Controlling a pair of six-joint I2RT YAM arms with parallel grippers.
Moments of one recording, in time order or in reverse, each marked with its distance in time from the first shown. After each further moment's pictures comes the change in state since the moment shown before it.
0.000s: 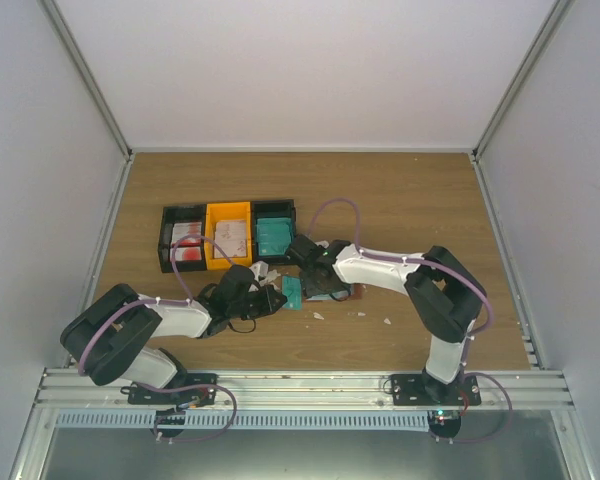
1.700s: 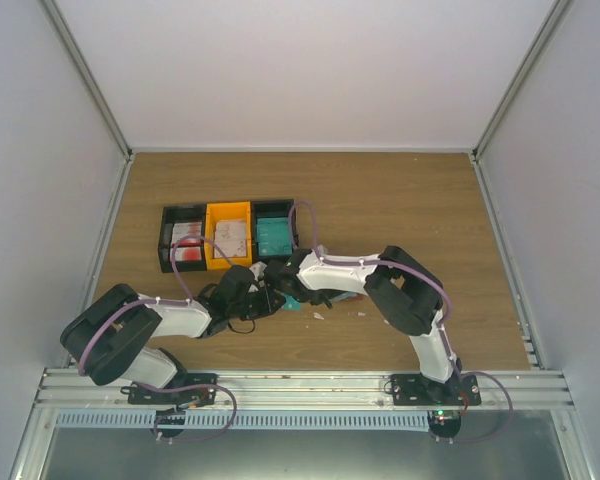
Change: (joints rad) left arm 0.005 0.000 0.000 -0.019 -0.006 0.000; right arm 0.145 0.238 0.236 -0.470 0.459 0.195
